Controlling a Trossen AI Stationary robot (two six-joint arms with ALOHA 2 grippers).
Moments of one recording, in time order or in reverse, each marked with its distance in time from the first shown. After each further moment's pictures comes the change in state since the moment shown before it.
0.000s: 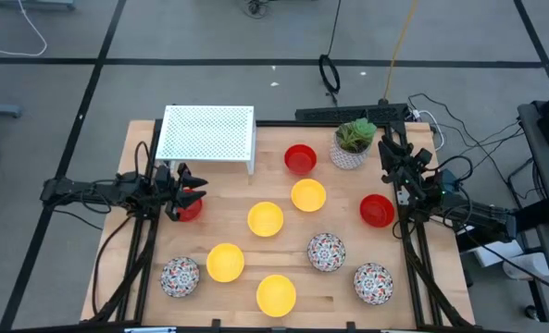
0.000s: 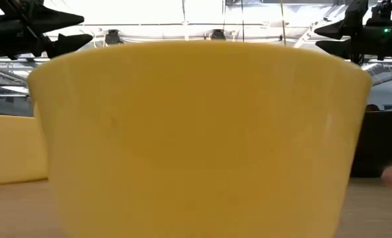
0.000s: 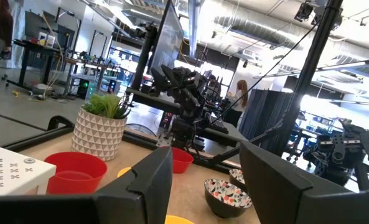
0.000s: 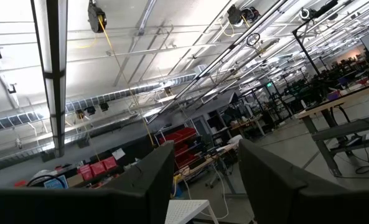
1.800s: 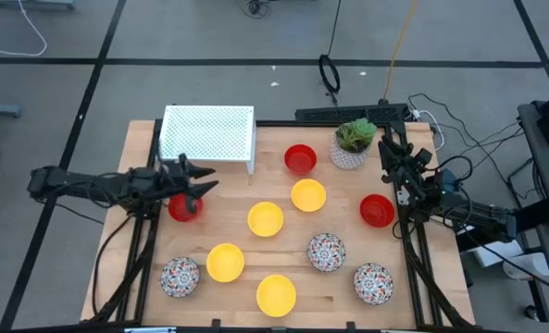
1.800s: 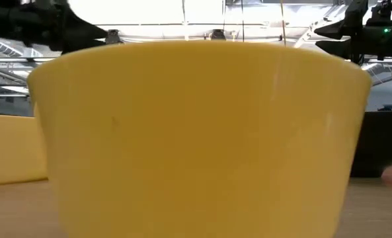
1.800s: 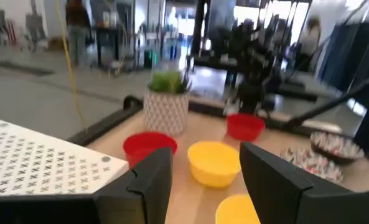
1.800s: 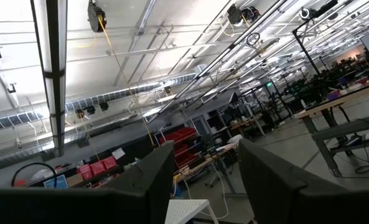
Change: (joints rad) left arm 0.000 0.372 0.249 -0.150 -0.219 0.157; right arm 0.000 0.000 0.000 -0.002 0.000 0.000
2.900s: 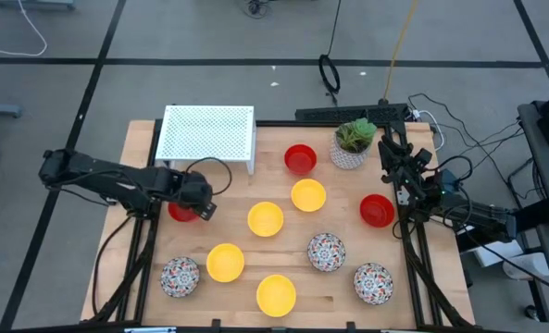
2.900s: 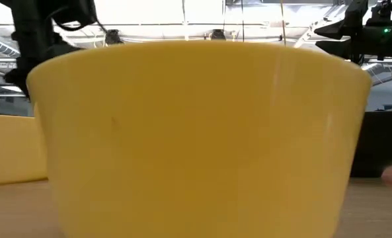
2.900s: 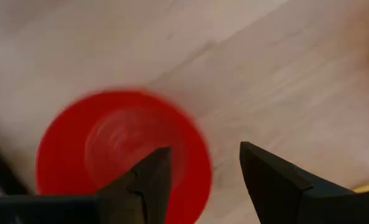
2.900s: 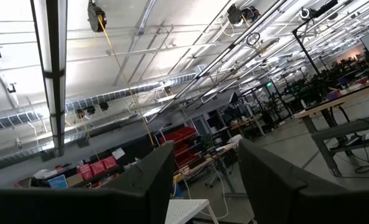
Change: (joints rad) left arm -0.029 0.607 0.452 -1.198 0.194 -0.985; right arm 0.000 0.000 0.000 0.000 0.000 0.000
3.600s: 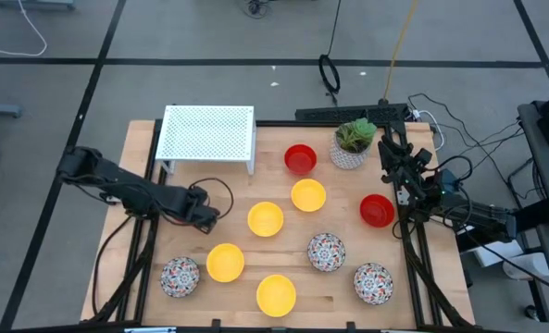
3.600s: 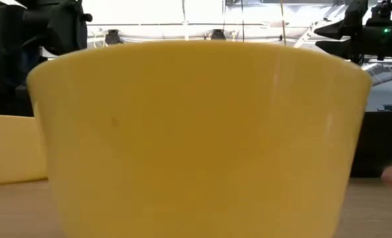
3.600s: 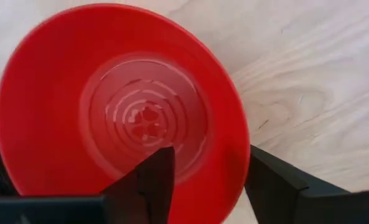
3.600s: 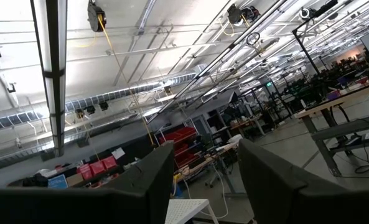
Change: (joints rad) left arm -0.157 0.230 -0.045 -0.002 0.008 -0.151; right arm 0.000 0.001 0.000 0.000 0.000 0.000
